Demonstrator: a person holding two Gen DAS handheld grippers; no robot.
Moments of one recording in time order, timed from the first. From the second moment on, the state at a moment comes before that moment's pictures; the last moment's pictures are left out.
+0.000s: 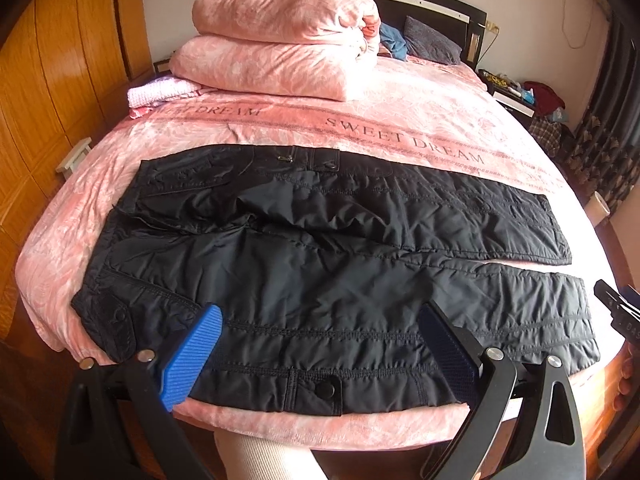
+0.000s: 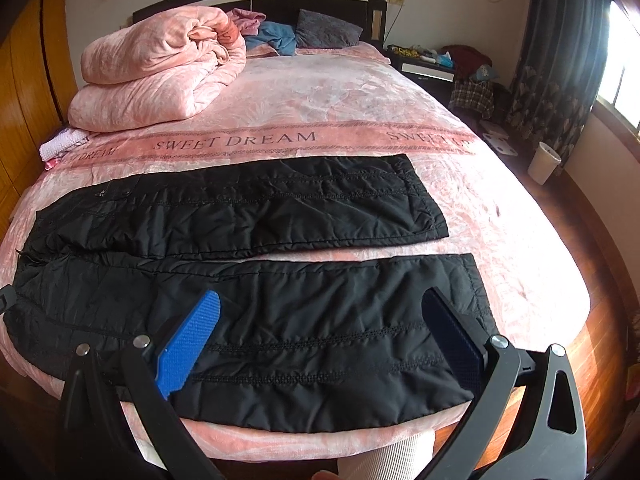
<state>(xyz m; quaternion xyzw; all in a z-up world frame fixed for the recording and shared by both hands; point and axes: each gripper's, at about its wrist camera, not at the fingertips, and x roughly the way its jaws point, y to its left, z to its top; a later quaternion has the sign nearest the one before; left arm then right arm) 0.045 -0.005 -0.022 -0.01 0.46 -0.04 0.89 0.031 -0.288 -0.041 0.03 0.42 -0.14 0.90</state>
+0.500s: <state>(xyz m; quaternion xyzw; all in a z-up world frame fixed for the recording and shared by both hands) 0.274 -0.035 -0.095 -0.06 0.61 -0.17 0.77 0.254 -0.343 -0.075 0.04 0.48 0.13 0.87</state>
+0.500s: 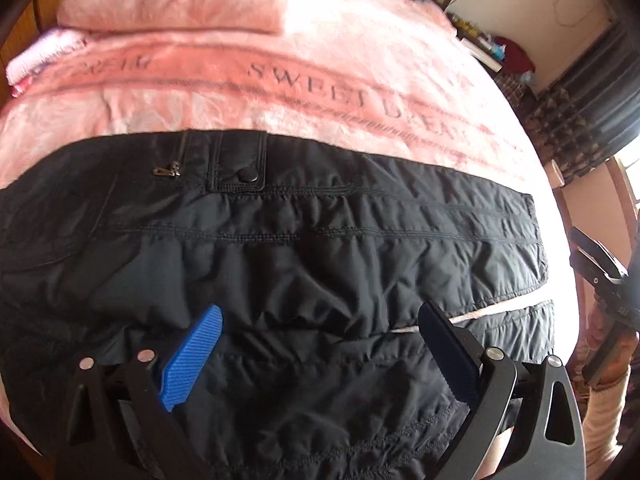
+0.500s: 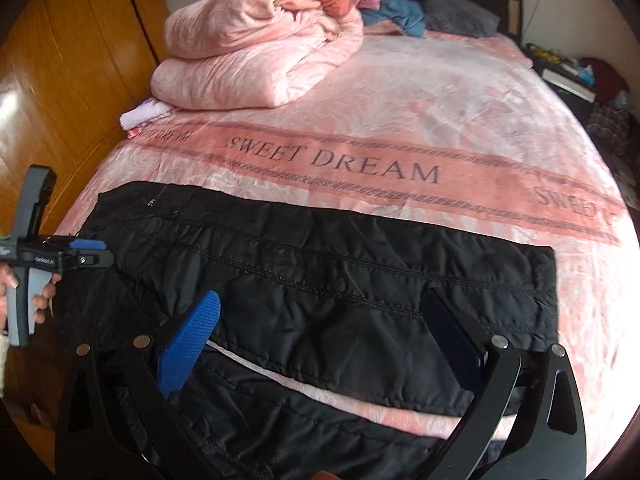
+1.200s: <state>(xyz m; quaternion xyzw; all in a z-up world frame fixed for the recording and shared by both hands) 0.432 -0.046 -0.158 0.08 0.61 -0.29 0.73 0.419 -0.343 -0.199 -0.06 0.62 0.26 0.74</state>
